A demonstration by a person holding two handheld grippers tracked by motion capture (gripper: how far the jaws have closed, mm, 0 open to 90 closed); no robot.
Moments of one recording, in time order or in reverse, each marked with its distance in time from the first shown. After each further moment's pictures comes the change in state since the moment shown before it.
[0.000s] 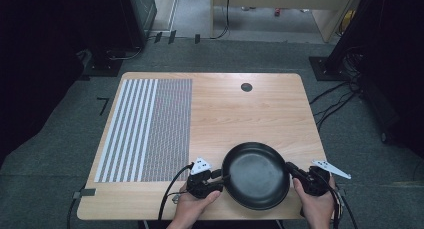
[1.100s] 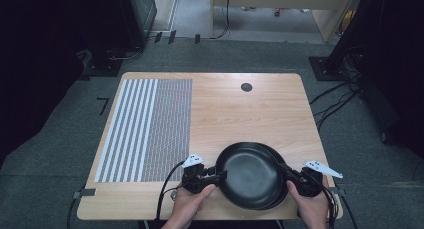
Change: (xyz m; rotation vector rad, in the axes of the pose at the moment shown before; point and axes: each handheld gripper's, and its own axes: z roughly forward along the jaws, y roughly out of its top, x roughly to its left) left arm 0.013 0.008 -0.006 -0.020 -0.029 -0.099; right arm 0.013 -0.005 0.006 0.021 0.042 -0.091
